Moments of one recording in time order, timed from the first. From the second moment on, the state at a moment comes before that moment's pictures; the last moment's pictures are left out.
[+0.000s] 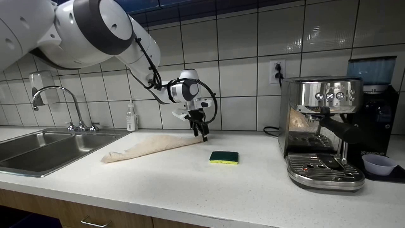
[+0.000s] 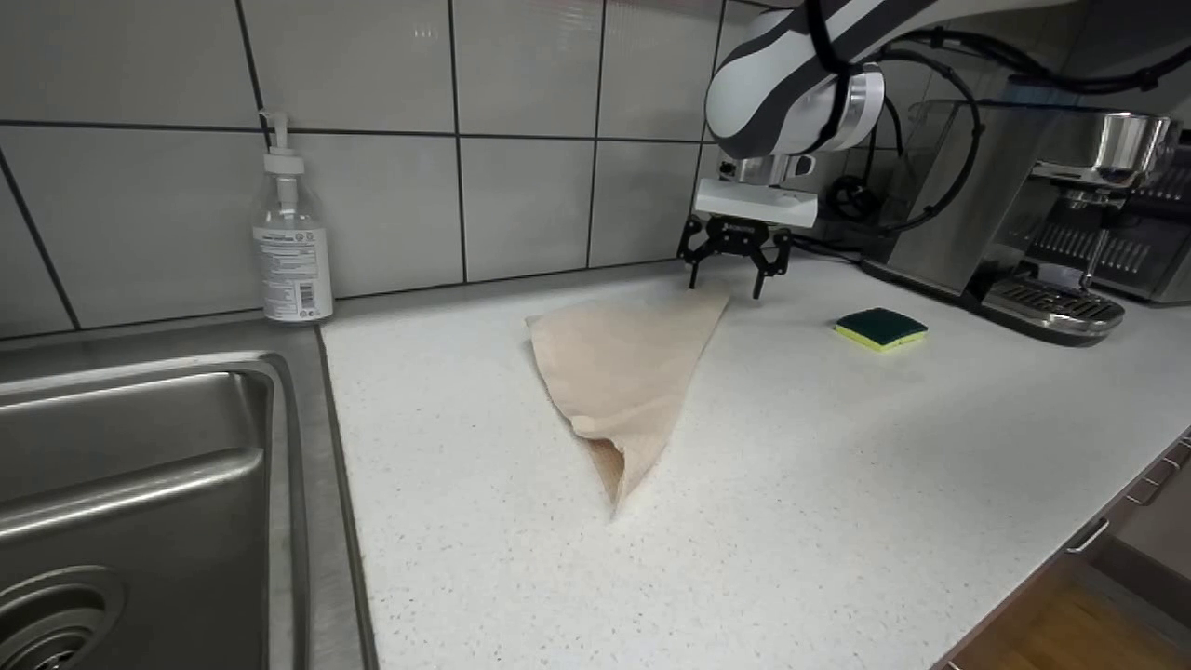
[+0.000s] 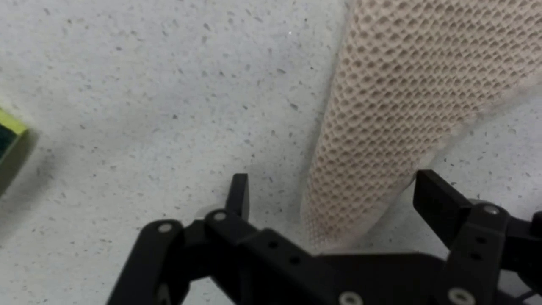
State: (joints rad) arm -0.03 0.93 -0.19 -1.26 0.09 2.29 0.57
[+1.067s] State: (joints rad) arm -0.03 0.98 -0.19 -1.19 0.09 2.29 0.59
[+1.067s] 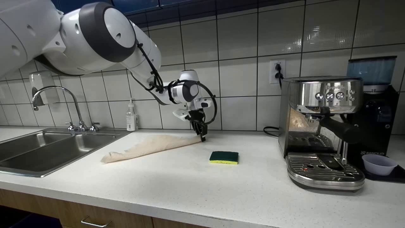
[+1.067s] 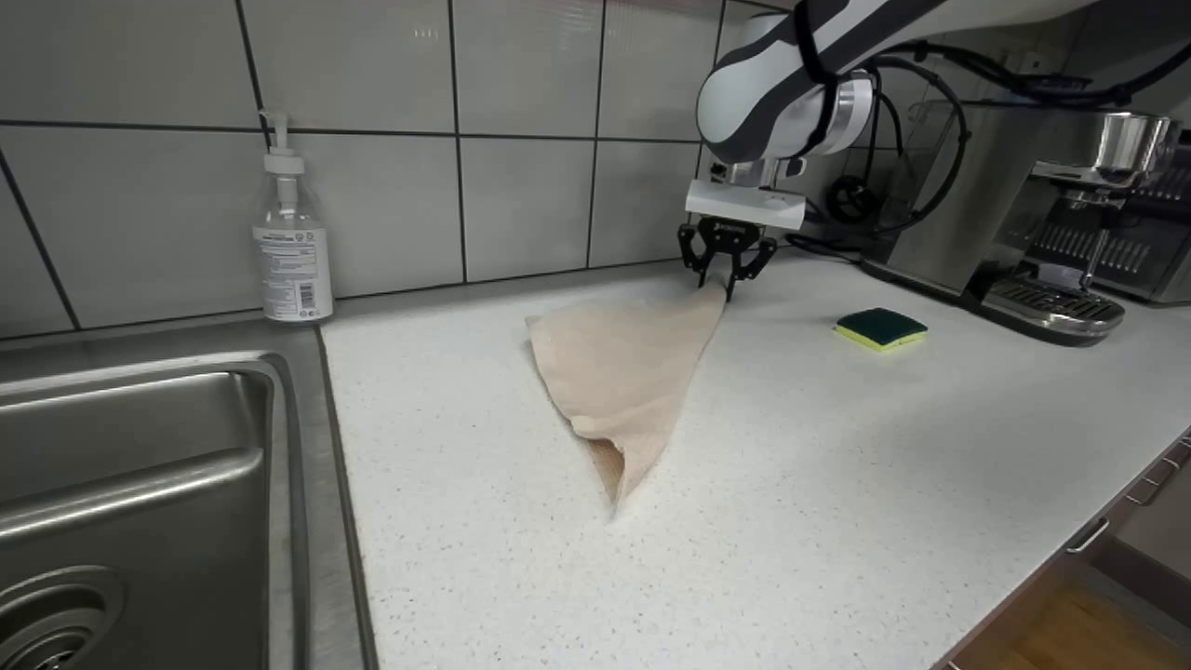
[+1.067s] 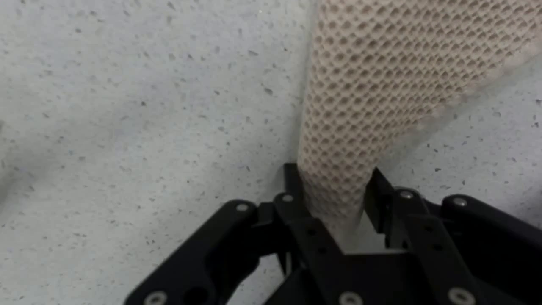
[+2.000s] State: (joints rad) arm -0.02 0.97 -0.18 -1.18 0.09 2.29 0.59
